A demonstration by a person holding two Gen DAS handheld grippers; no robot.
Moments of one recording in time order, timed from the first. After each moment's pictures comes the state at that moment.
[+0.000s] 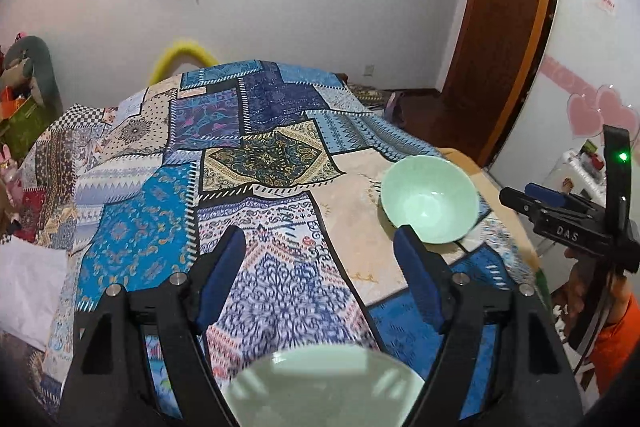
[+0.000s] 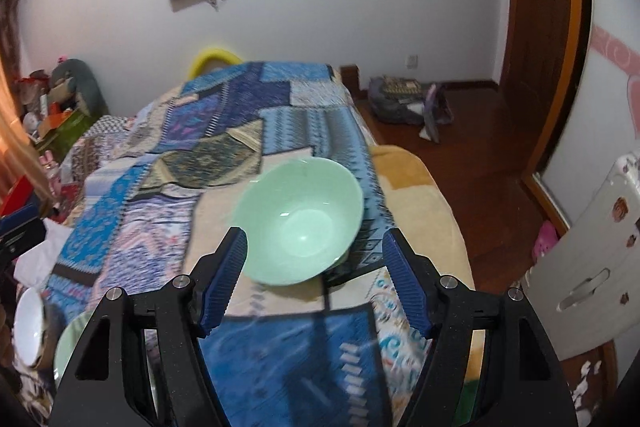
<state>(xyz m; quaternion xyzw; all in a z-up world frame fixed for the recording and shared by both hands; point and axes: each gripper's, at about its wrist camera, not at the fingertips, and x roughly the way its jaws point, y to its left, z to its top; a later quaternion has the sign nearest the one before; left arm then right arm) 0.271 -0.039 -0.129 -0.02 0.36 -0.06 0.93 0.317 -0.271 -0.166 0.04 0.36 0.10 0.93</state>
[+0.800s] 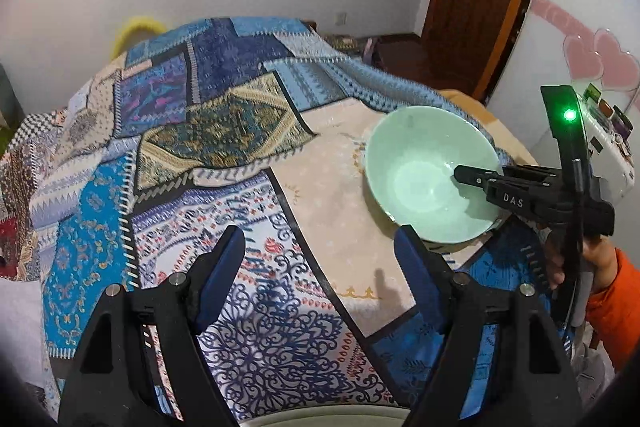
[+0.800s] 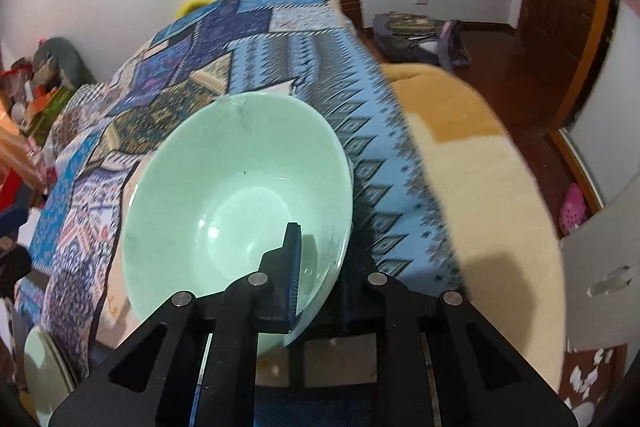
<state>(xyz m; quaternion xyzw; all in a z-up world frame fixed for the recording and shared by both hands) 0.349 -0.078 -0.194 0.03 0.43 -0.12 0.89 0.385 -0.270 -0.246 0.05 0.46 0.13 0.88</state>
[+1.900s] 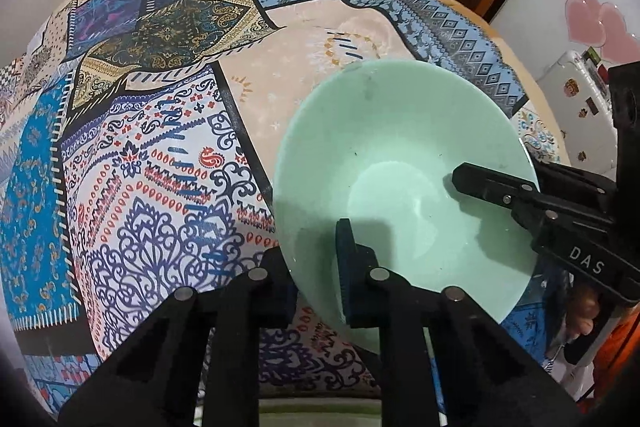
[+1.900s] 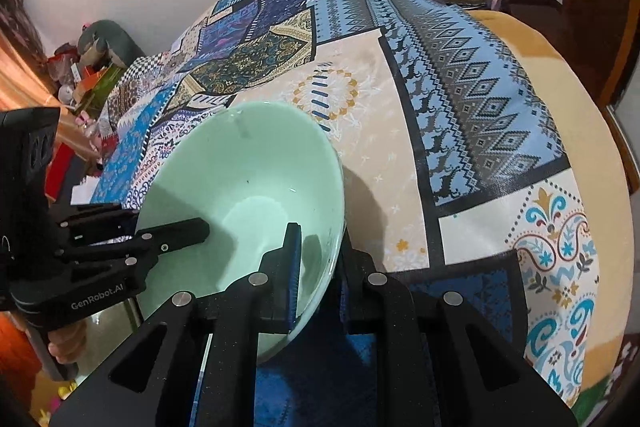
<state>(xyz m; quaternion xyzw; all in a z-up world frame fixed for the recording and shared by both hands) 0.358 -0.095 -0.256 0.01 0.56 -0.15 0.82 0.337 -0.233 -0.245 0.09 0.49 0.21 0.84</state>
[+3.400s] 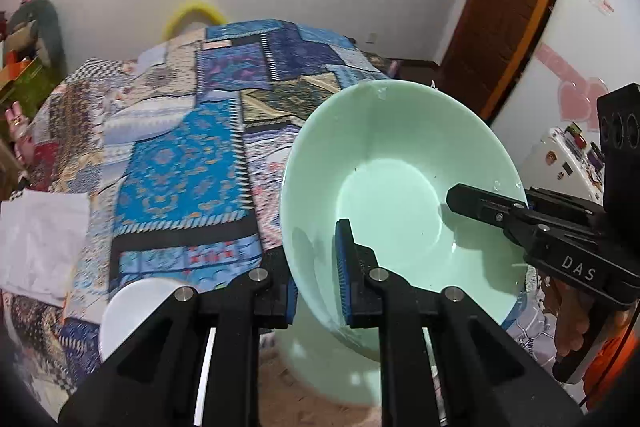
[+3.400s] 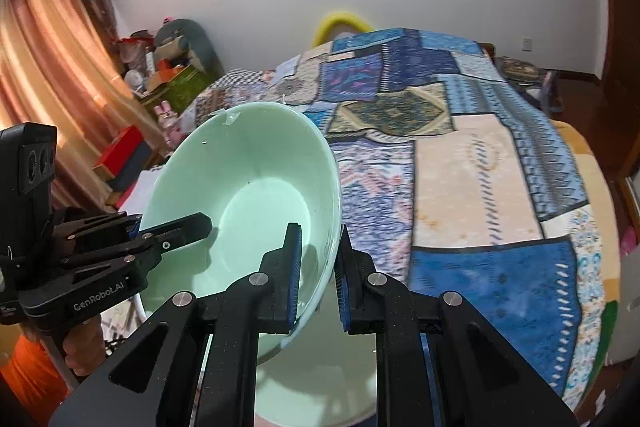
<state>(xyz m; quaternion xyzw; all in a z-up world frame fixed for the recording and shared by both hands) 0.170 0.041 -0.116 -0.05 0.42 -0.07 0.91 0.227 -0.110 -0.142 0.05 0.39 0.29 0.87</state>
